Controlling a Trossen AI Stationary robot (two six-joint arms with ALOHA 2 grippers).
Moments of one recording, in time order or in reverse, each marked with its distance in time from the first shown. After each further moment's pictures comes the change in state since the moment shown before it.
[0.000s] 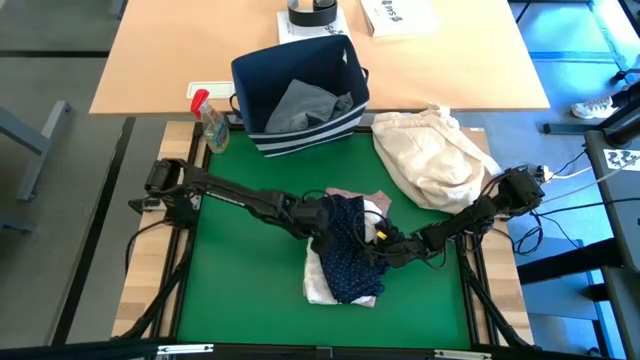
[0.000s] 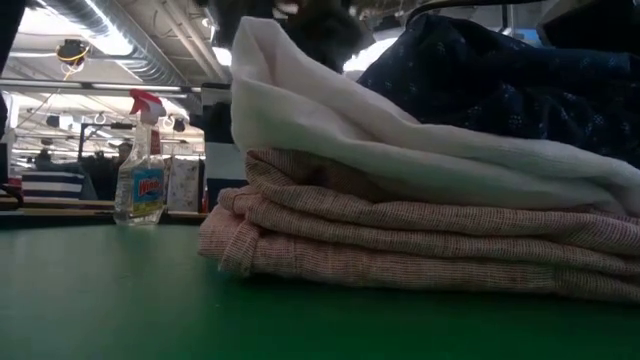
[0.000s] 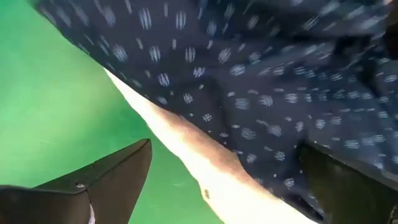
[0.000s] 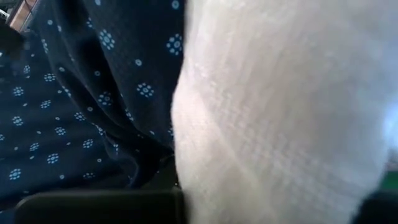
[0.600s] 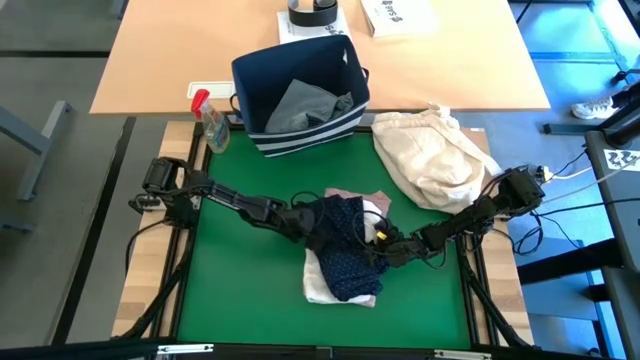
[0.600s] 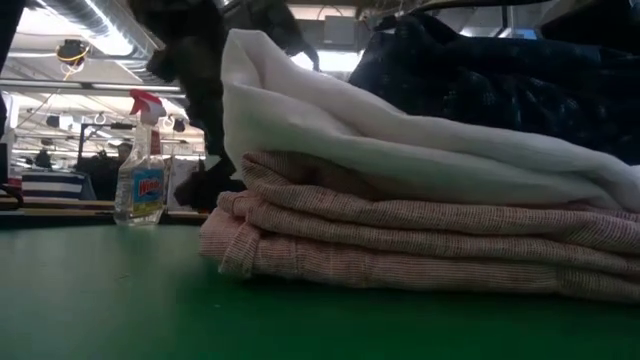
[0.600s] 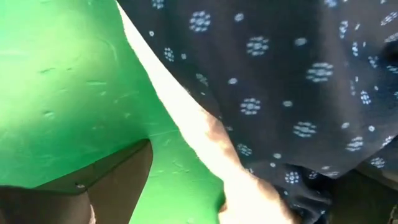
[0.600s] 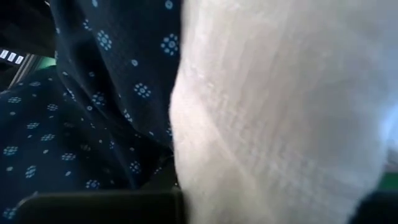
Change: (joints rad) left arm 0.022 0.009 -0.378 0.512 0.023 -0.164; right arm -0.001 0.000 0.000 -0.002 -0.015 -0.019
